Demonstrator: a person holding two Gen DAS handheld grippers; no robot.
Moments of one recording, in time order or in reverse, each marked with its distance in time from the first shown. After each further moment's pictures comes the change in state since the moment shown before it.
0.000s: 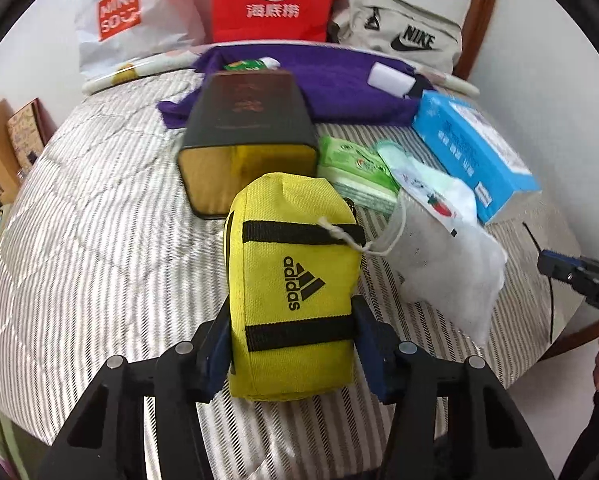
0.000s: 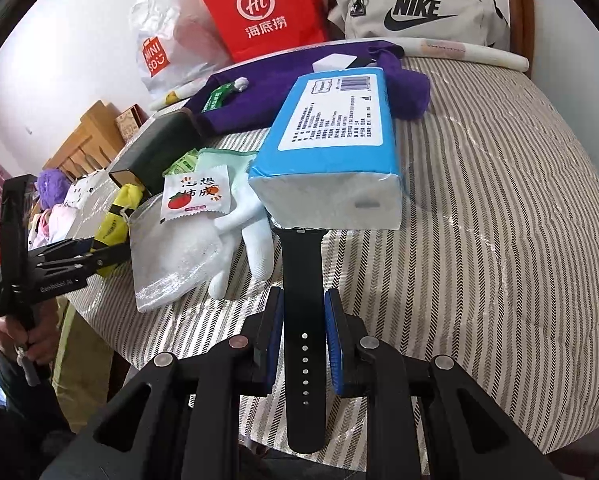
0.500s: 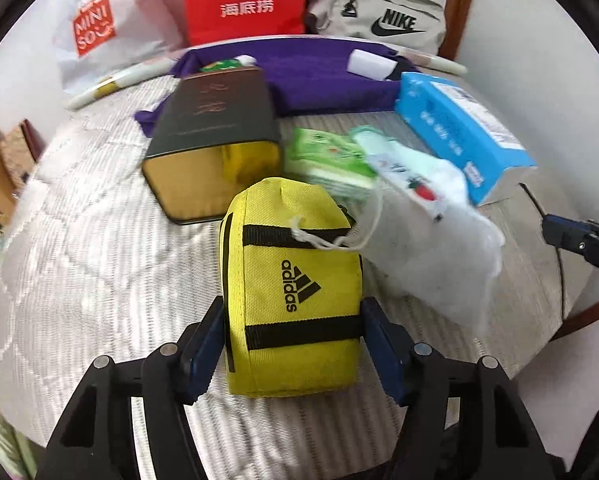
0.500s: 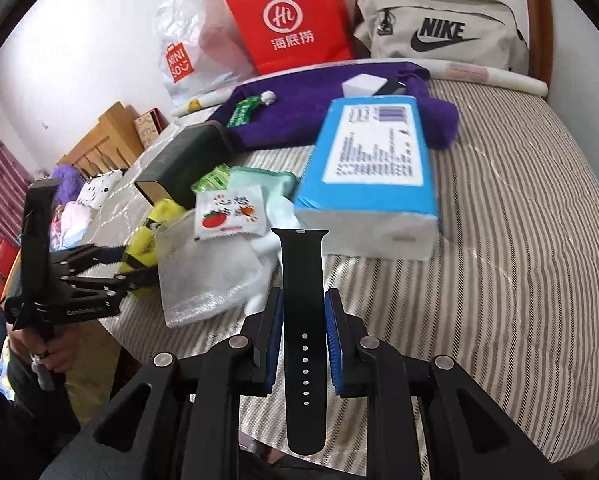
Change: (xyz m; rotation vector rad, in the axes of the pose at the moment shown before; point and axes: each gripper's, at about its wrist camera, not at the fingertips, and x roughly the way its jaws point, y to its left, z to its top) left arm 0.009 -0.021 0.001 0.086 0.028 0.030; right arm -0.006 0.018 0.014 -0.044 -0.028 0.036
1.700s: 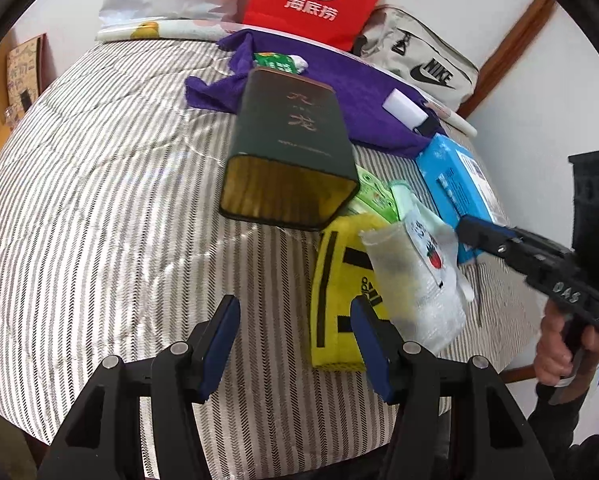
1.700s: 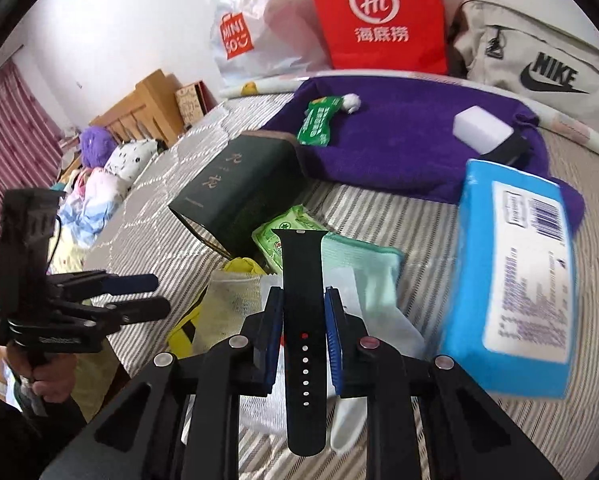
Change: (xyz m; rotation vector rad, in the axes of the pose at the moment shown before) left arm -0.009 0.060 0.008 -0.248 0.019 -0.204; right arm 0.058 0.072 0.078 -0.155 0.064 0.110
